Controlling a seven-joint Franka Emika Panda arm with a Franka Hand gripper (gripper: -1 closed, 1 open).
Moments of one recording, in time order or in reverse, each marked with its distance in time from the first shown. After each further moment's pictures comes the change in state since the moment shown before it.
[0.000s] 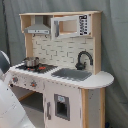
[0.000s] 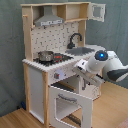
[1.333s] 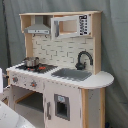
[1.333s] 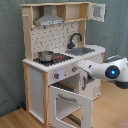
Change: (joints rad) arm 0.079 -0.243 0.006 0.029 -0.289 -0.214 -0.057
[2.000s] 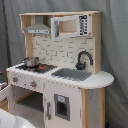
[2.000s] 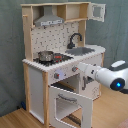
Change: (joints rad) arm -0.001 -0.118 0.051 0.026 -0.163 -0.048 -0.086
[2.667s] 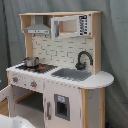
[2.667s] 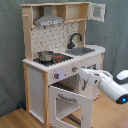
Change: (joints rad) arm -0.001 -0.113 0.069 0.011 -0.165 -0.004 -0.066
